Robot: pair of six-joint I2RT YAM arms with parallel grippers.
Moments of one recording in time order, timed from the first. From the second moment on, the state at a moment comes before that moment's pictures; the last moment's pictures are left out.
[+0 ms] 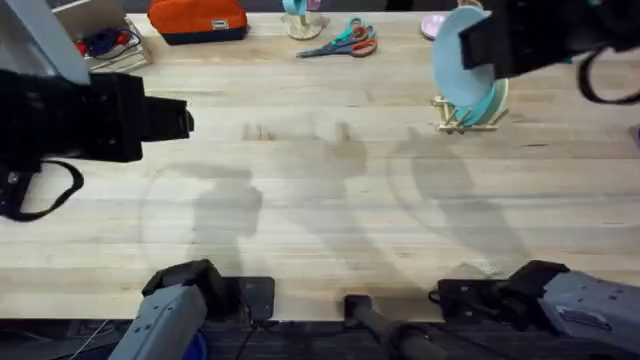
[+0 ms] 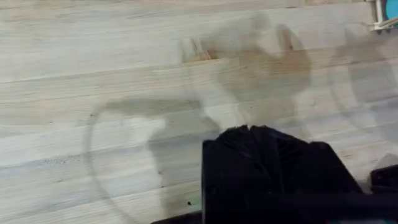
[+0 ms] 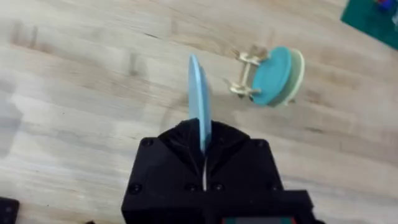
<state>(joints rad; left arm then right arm) 0.27 0.92 1.29 -1.40 0.38 0.23 0.57 1.31 1.63 -1.34 0.29 0.22</state>
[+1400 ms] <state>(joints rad) 0.27 0.92 1.29 -1.40 0.37 0.22 0.47 1.23 1.64 -1.43 0.46 0.33</state>
